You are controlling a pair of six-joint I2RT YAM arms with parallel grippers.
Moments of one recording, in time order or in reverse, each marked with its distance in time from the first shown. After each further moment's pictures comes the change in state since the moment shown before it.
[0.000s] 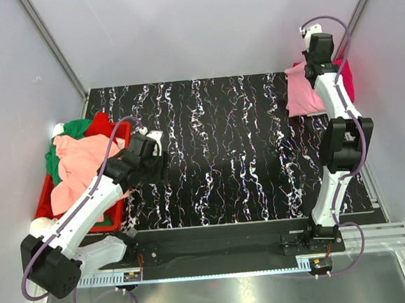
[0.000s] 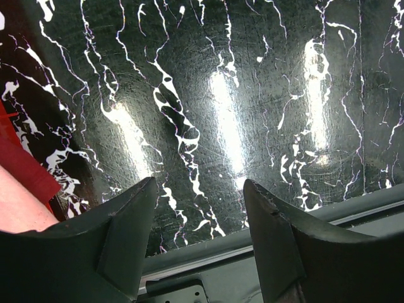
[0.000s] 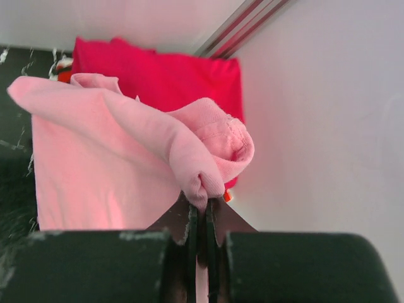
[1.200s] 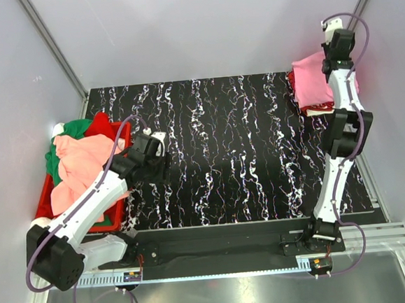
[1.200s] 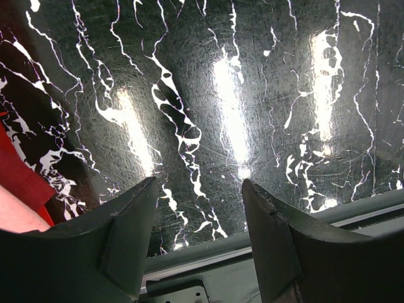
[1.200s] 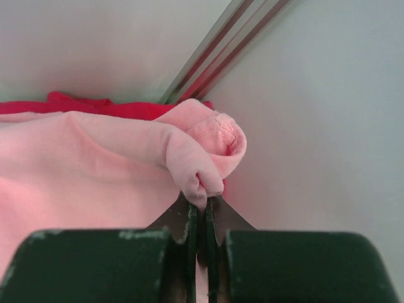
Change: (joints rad) left arm 0.000 0.060 -0.004 0.012 0.005 0.002; right arm -0.150 0.281 0.322 0.103 -0.156 -0.048
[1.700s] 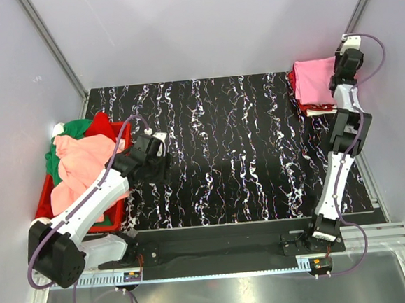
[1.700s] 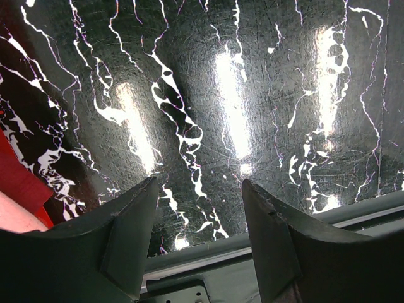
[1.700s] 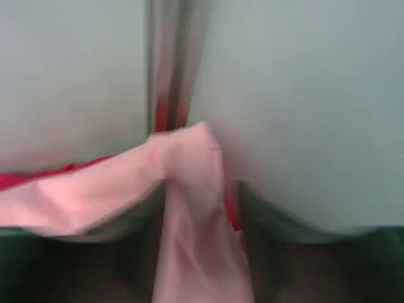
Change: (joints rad) left arm 0.000 0.026 0.000 0.002 0.000 0.000; right arm -0.117 0.289 0.074 0.371 -0.104 0.256
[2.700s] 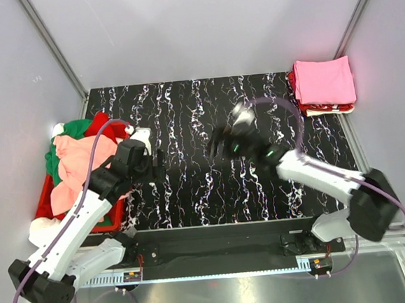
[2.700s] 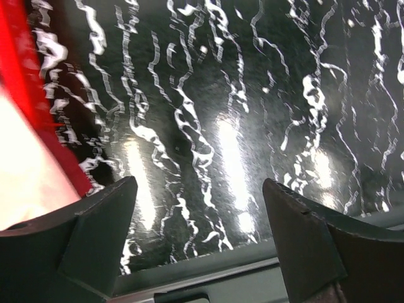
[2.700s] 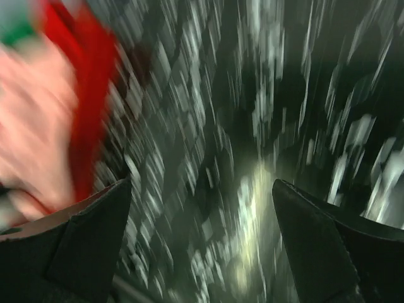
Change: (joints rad) left arm 0.000 -0.230 0.000 -0.005 -0.102 -0.003; right arm 0.999 -1.307 -1.285 -0.243 -0.044 0.912
